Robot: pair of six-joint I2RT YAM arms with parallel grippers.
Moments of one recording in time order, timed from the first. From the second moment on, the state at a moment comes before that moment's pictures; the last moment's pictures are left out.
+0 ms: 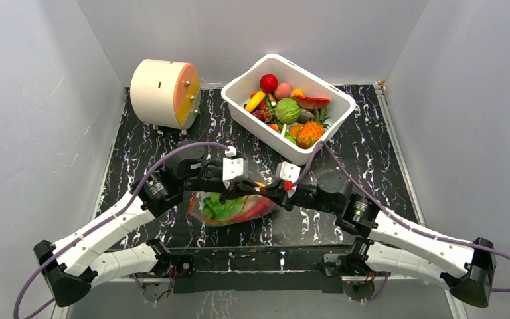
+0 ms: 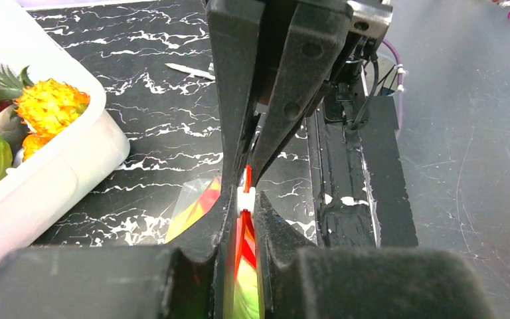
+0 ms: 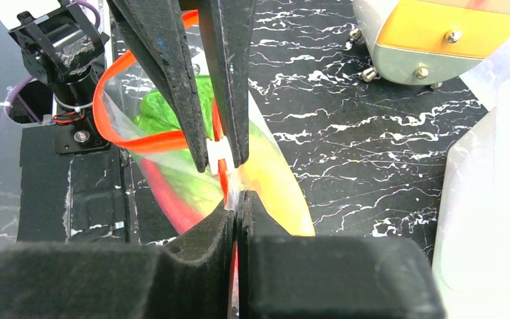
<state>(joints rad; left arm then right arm) -0.85 0.99 0.98 -0.35 0.66 0.30 0.99 0.82 0.65 0.05 -0.26 -0.20</state>
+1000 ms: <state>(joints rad) -0.85 0.97 0.98 -0.41 0.64 0.31 0.99 0.80 0.67 0.02 -0.33 -0.22</state>
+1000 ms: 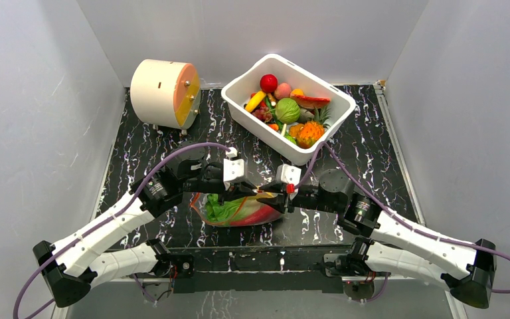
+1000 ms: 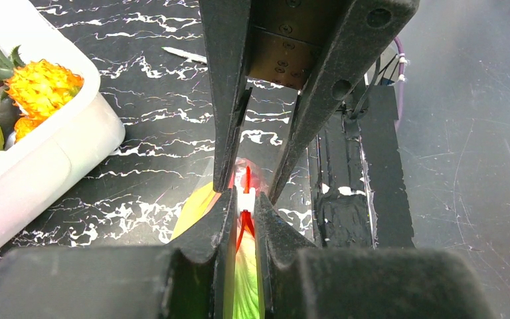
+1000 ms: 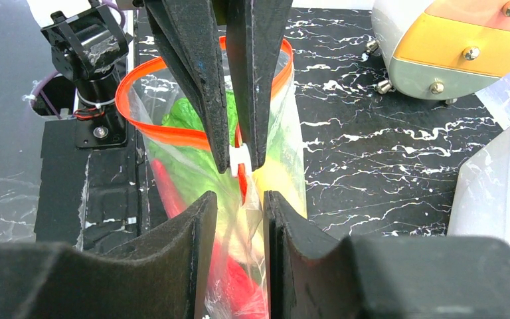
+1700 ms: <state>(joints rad) -0.85 0.98 0.98 -0.43 0.61 0.33 1.00 0.83 0.70 0.00 -0.28 -0.24</state>
